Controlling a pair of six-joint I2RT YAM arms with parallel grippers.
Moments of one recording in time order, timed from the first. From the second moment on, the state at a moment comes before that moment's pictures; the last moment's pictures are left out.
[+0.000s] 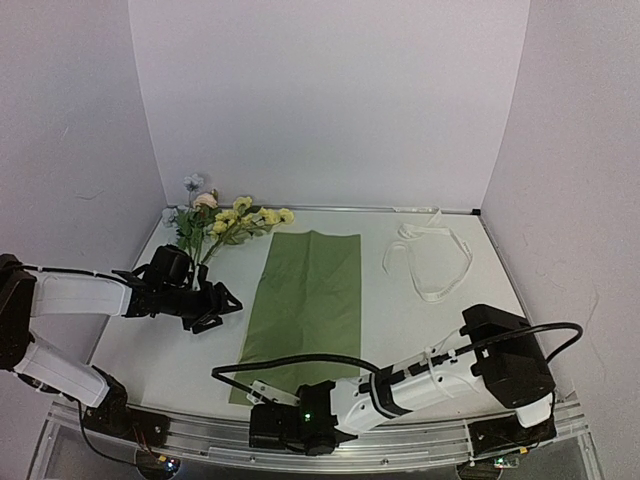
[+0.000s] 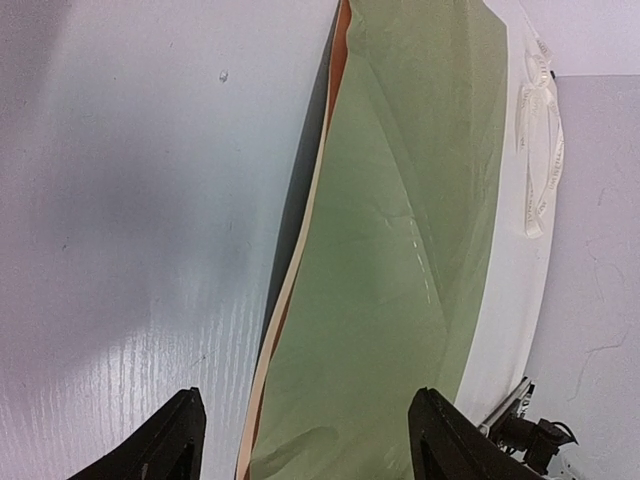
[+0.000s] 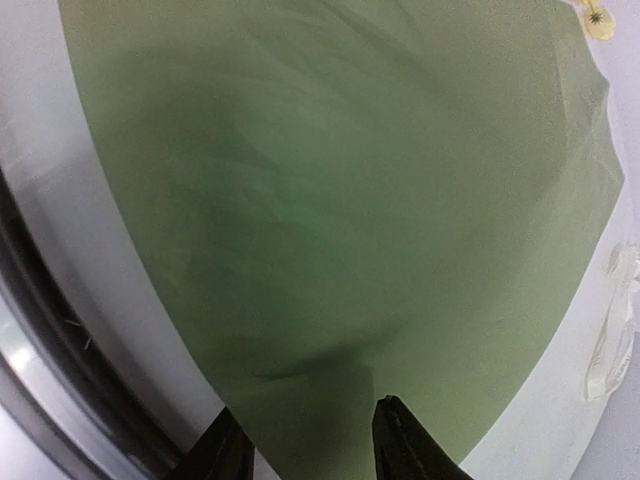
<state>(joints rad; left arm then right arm) -0.50 1.33 0.57 -0.08 0.34 -0.89 1.60 2.18 1.51 -0.74 0.65 0.36</state>
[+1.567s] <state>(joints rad) -0.50 1.09 0.31 0.14 0.49 -1.24 1.50 1.88 1.36 -0.61 0.71 0.69</state>
